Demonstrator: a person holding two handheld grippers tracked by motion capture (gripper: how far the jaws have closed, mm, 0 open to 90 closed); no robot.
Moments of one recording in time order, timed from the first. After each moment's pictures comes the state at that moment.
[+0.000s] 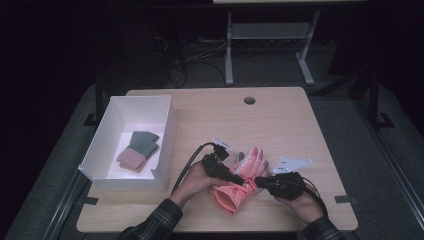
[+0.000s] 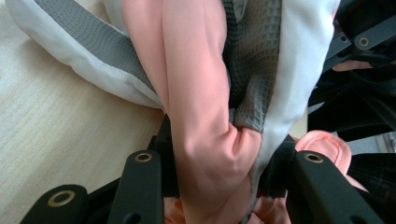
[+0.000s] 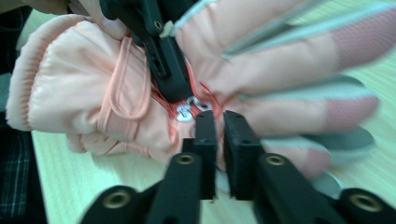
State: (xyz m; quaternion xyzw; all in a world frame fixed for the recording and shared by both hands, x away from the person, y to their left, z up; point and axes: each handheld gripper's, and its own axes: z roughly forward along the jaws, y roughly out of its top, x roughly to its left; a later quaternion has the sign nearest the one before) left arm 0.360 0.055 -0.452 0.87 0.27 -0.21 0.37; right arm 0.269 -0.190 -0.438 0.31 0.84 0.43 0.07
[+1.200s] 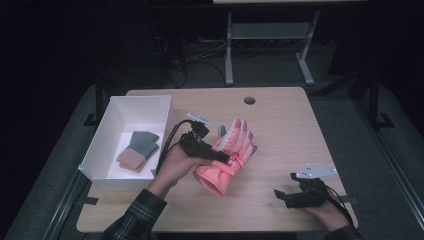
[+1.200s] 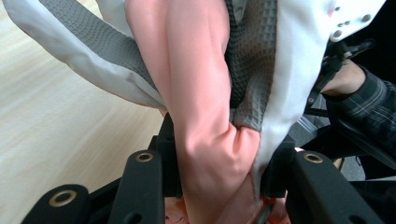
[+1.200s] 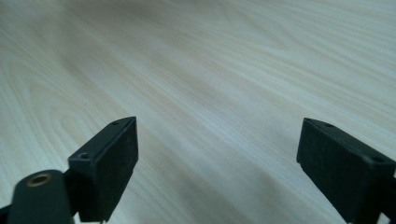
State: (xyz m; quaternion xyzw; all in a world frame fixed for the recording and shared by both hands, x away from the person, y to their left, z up) left arm 0.359 0.105 -0.349 0.85 0.31 -0.13 0.40; right arm 0.252 -0.245 -0.457 0.41 0.82 0.39 0.13
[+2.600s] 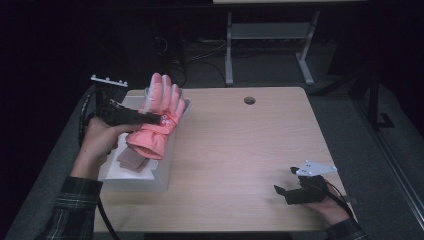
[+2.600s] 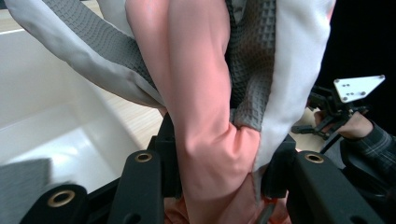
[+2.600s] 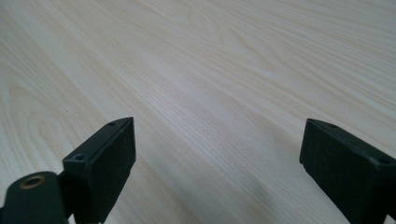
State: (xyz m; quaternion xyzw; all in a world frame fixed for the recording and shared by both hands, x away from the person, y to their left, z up) left arm 0.369 0.277 -0.253 0.79 0.43 -0.02 0.45; right arm 0.263 -0.246 -0.457 0.38 0.82 0.40 0.16
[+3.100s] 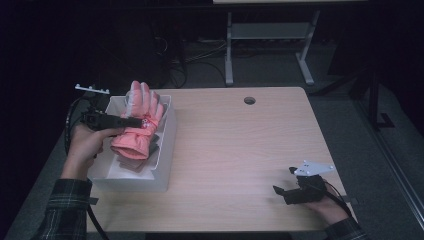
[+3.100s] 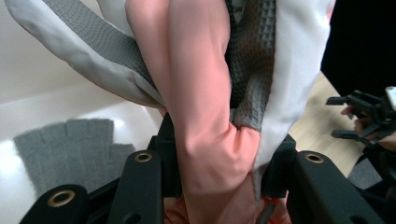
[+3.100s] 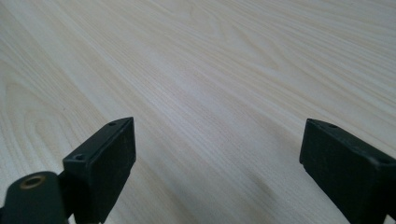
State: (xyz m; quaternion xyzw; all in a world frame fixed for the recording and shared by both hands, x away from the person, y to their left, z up) left arm 0.383 0.326 -0.292 0.76 0.49 -0.01 0.43; right arm 0.265 -0.244 -0.459 0.37 0.83 0.39 0.16
